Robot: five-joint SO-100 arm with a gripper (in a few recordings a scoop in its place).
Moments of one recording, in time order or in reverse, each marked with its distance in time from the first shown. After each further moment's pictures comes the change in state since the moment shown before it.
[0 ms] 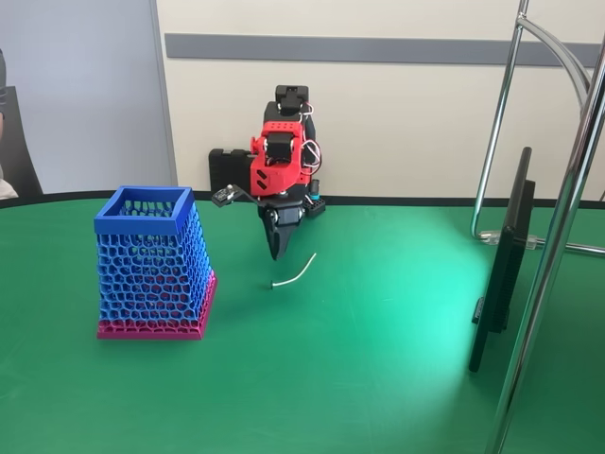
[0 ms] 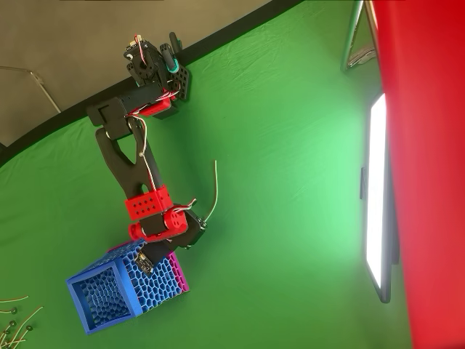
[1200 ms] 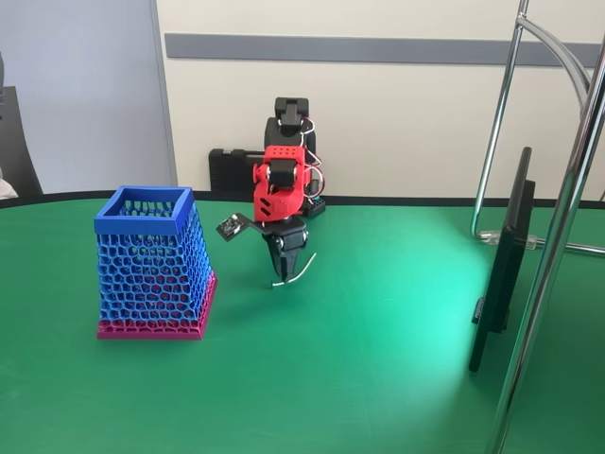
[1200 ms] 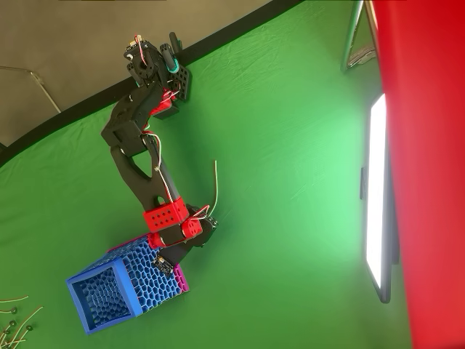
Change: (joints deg) arm -0.7 -11.7 -6.7 4.3 -2.2
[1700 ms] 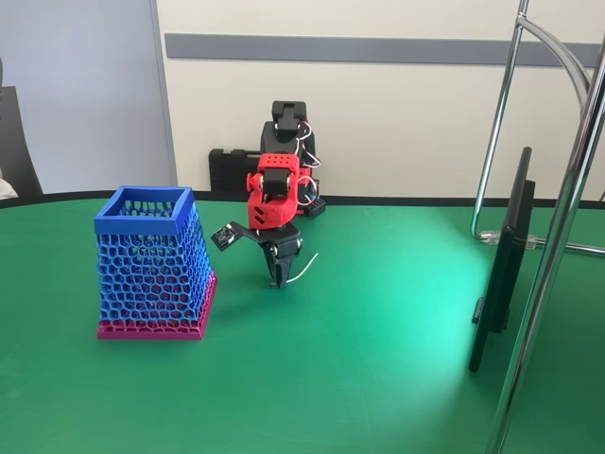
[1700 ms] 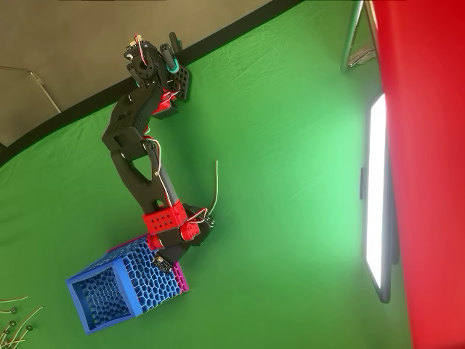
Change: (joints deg) arm 1.4 -3.8 -1.1 -0.2 -1.0
